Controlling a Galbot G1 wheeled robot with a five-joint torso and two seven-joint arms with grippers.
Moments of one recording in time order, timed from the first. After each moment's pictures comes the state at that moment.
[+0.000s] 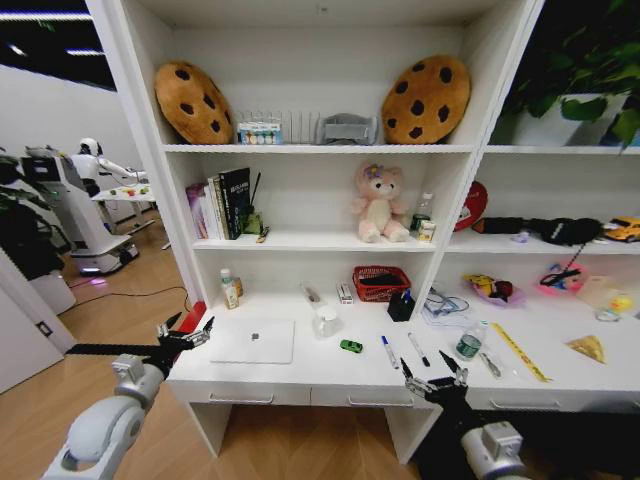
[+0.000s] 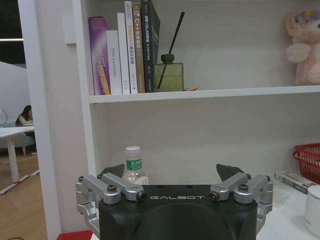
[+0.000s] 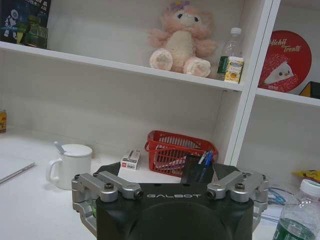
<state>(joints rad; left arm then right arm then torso) 1.46 -1.01 -0.76 -2.02 -0.56 0.18 0.10 -1.83 1.38 0.81 2.29 0.13 -0.11 -0.17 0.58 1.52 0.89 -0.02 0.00</state>
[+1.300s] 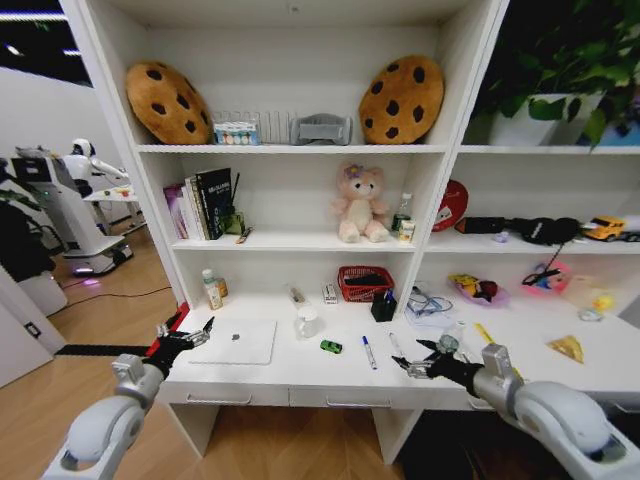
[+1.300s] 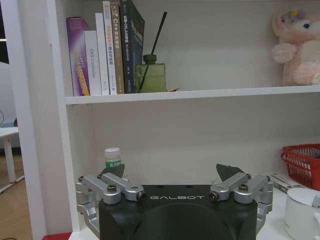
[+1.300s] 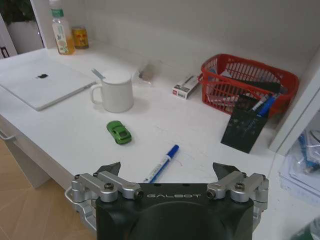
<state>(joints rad) 1.46 -1.01 -0.76 -2.02 -0.56 0.18 0.10 -1.52 0.61 0.83 2.03 0.66 -0.65 -0.50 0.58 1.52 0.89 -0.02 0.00</state>
